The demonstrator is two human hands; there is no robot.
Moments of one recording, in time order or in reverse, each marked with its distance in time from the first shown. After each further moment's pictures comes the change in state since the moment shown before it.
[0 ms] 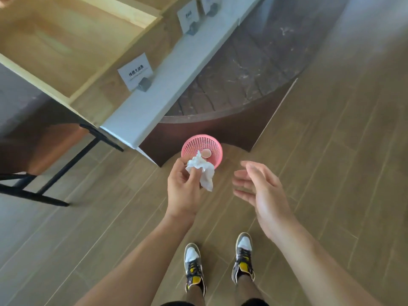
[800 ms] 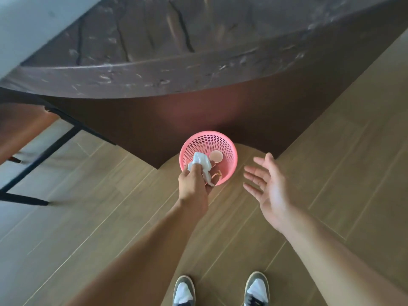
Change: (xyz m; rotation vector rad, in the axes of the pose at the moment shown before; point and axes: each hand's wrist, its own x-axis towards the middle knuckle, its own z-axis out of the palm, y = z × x) left_hand 0.231 -0.214 0.070 -0.317 0.264 -0.439; right_hand 0.311 0.172 -0.021 0.097 -0.049 0.186
